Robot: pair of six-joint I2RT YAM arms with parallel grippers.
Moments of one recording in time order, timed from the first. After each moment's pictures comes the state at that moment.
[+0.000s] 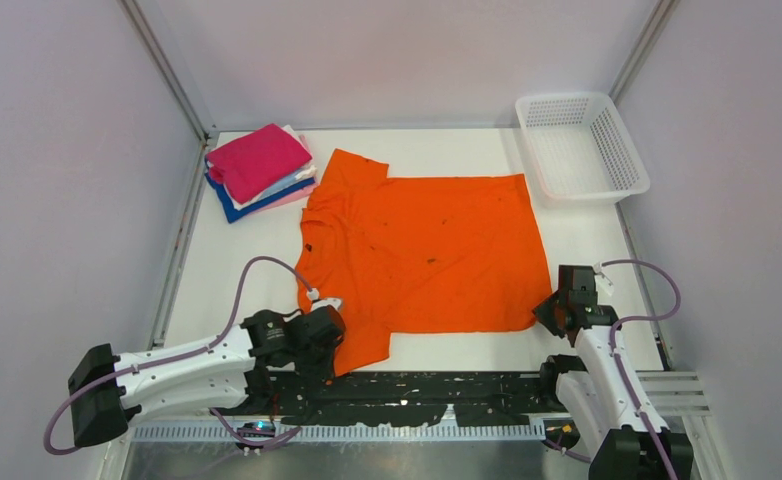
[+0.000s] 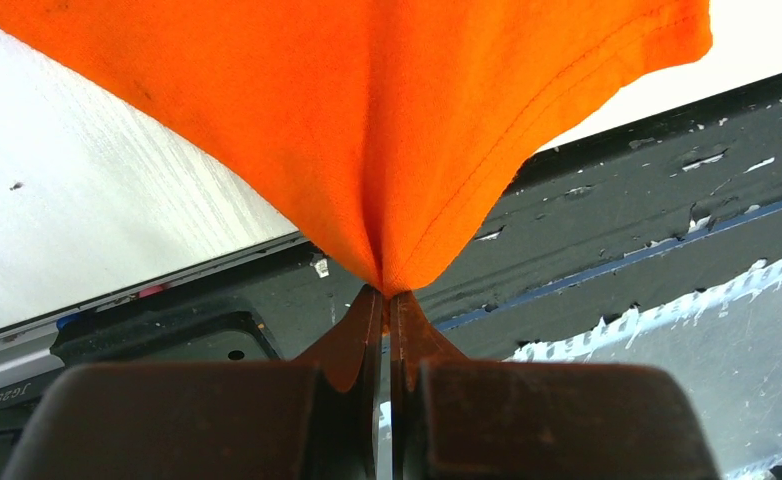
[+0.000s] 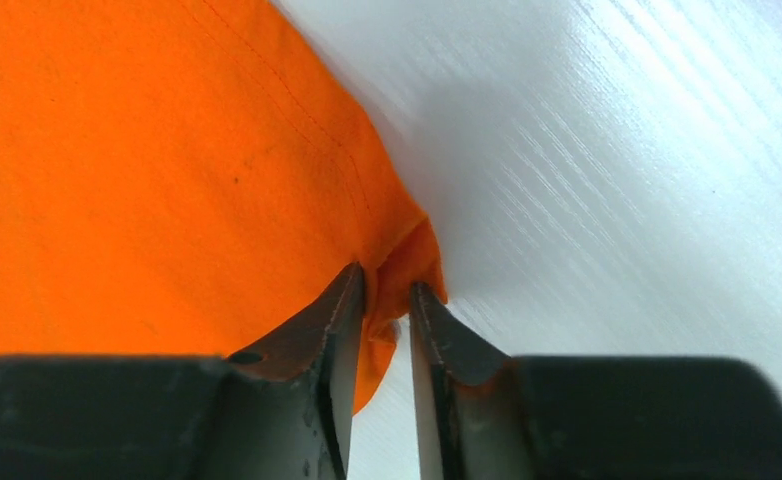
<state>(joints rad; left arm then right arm) -1.12 0.86 0.48 -0.84 -0.03 -0.92 -0.08 0.74 0.34 -0.64 0.13 0.79</state>
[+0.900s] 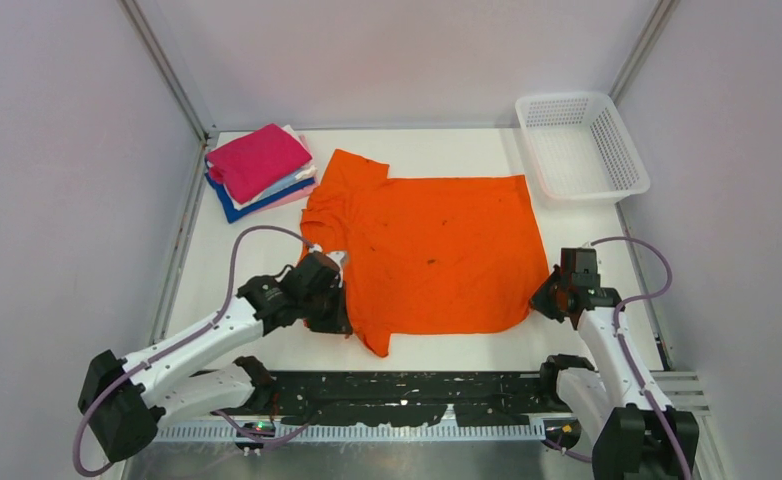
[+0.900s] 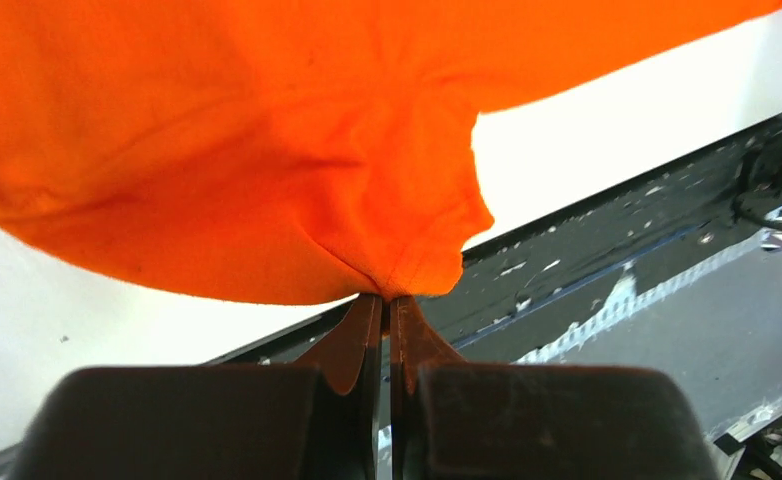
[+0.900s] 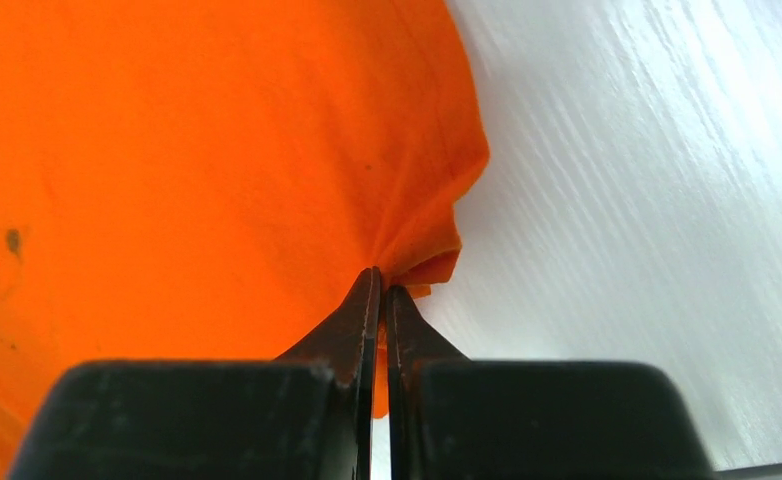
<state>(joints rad) -0.82 0.96 0.66 -0.73 0.11 -0.70 -0.08 0.83 0.44 -0.64 0.00 0.66</state>
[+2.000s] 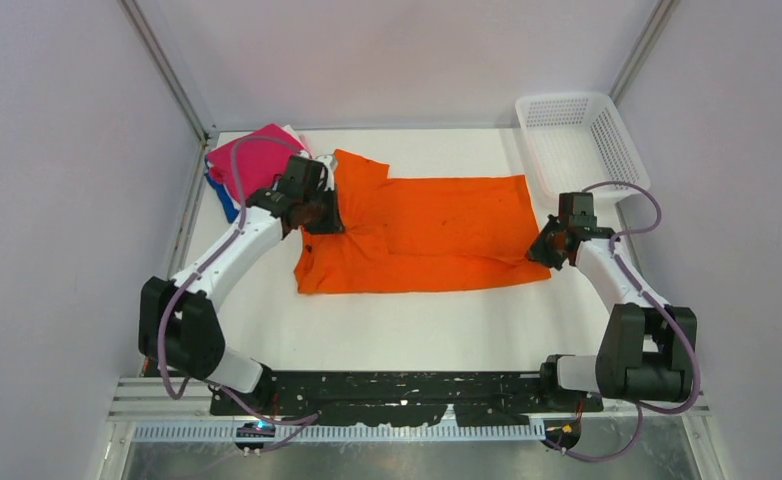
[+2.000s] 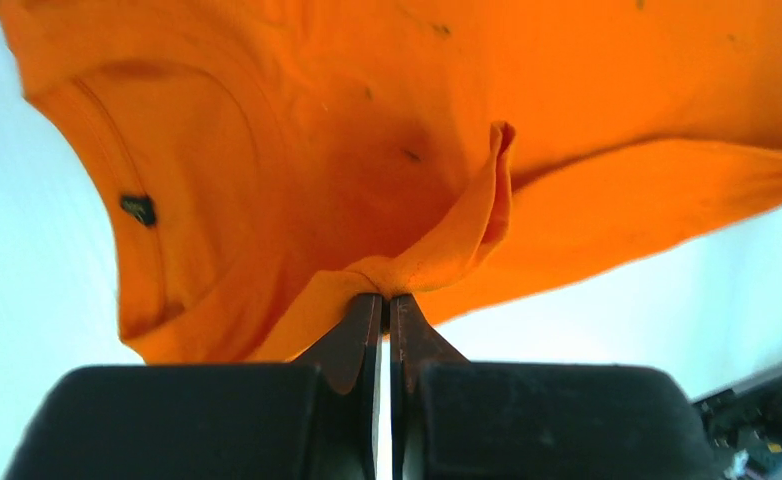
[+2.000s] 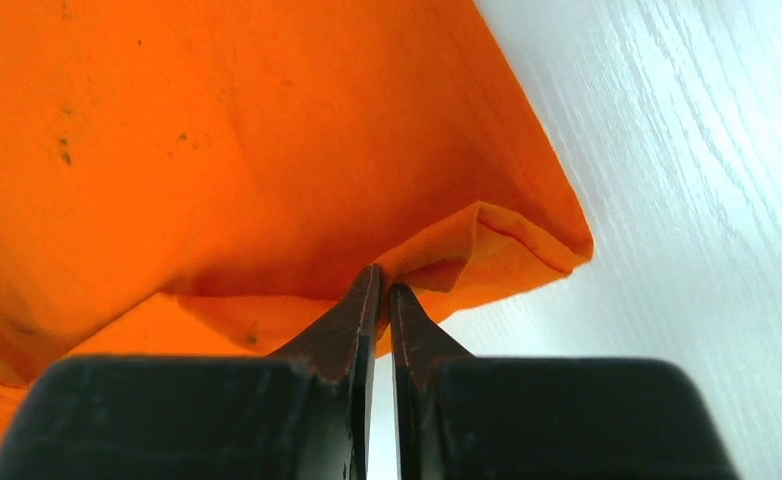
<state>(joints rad) -0.39 1.44 1.18 -0.62 0.13 -0.37 -0.08 1.29 0.79 -0.51 -0.06 0.57</state>
